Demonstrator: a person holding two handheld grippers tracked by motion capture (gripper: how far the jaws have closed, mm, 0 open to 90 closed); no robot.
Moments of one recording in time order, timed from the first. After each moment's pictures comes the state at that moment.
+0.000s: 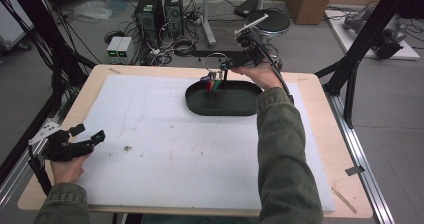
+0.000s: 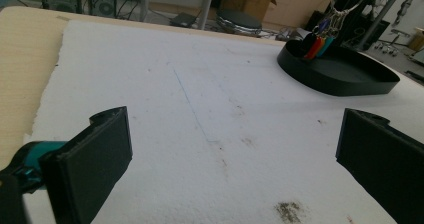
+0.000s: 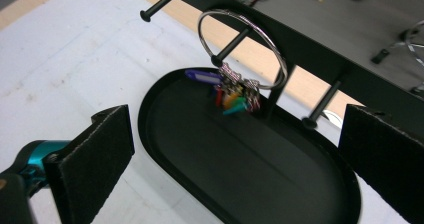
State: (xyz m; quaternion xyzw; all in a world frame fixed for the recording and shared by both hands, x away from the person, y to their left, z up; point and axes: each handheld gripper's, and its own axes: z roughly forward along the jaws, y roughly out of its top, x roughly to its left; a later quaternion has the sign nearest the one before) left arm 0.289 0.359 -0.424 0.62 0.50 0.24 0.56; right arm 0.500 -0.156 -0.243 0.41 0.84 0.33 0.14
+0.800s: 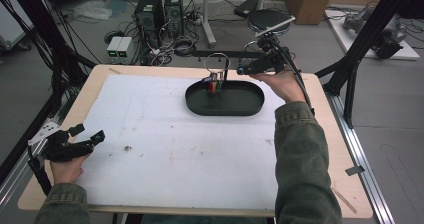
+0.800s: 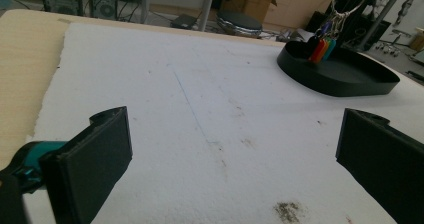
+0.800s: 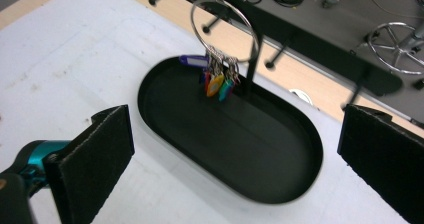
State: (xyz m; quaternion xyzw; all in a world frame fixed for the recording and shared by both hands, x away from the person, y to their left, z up) left arm 0.287 0.359 -0.423 0.62 0.50 0.24 0.56; right arm 0.443 -0.199 -0.218 0.43 0.82 0.34 0.17
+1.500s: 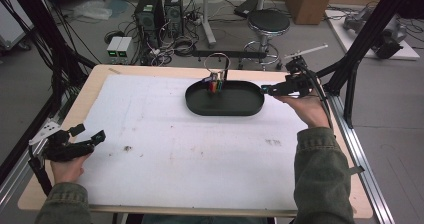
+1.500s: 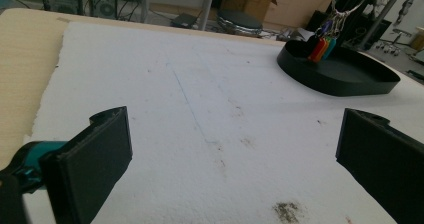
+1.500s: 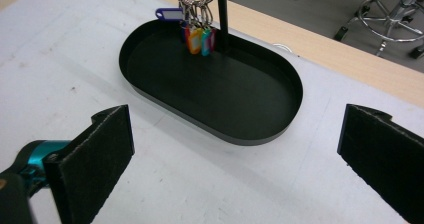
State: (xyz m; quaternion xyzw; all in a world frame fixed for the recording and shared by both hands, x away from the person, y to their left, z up) left arm 0.288 0.358 -0.423 0.62 0.50 0.24 0.56; right arm 0.400 -0.261 -0.252 0.47 0.79 0.36 0.16
